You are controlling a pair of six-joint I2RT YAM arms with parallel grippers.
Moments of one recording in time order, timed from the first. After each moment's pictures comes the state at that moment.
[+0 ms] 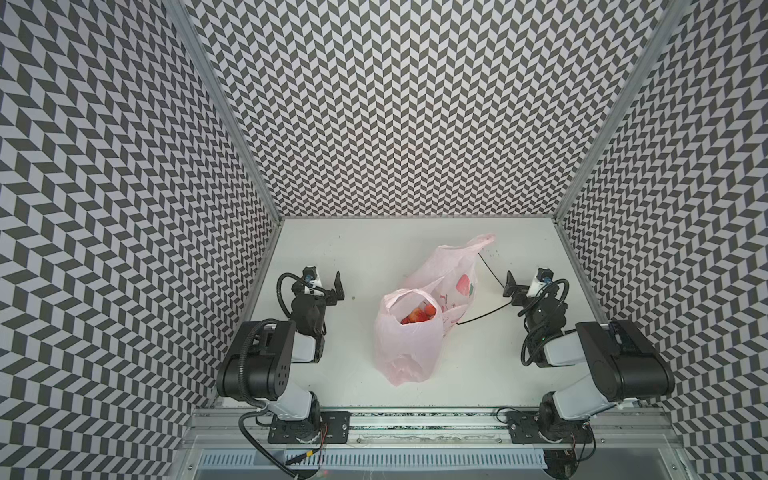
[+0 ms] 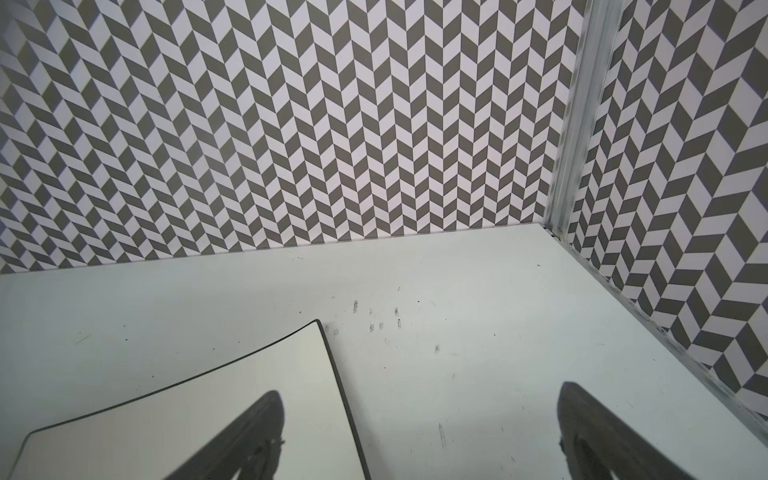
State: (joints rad) left arm -0.01 1.56 0.27 1.21 -0.04 -0.01; right arm 0.04 1.56 0.22 1.29 0.12 0.07
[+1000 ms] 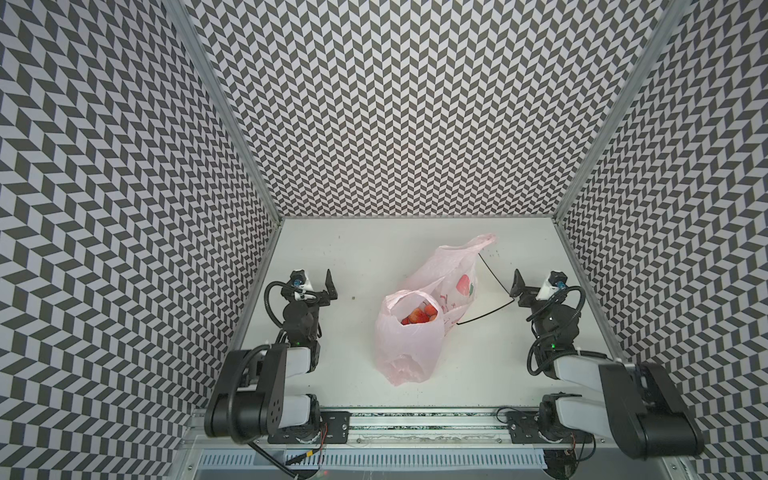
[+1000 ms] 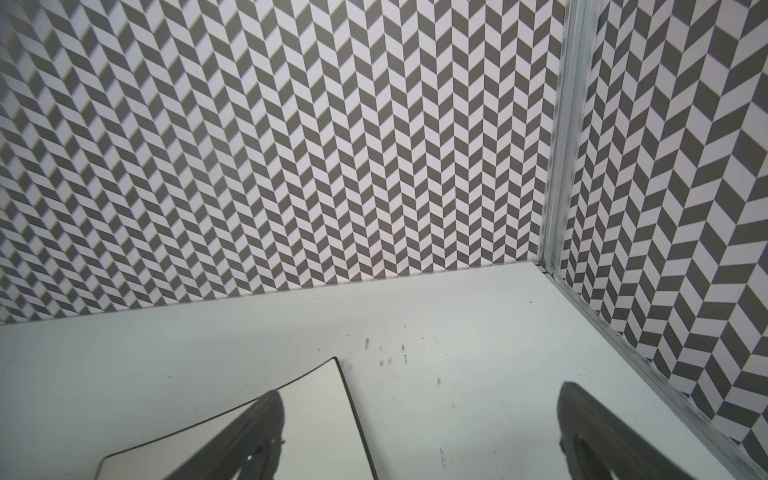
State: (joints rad) left arm 0.02 1.29 0.21 1.14 -0.09 -0.05; right arm 0.03 1.18 0.16 1.11 0.08 0.10
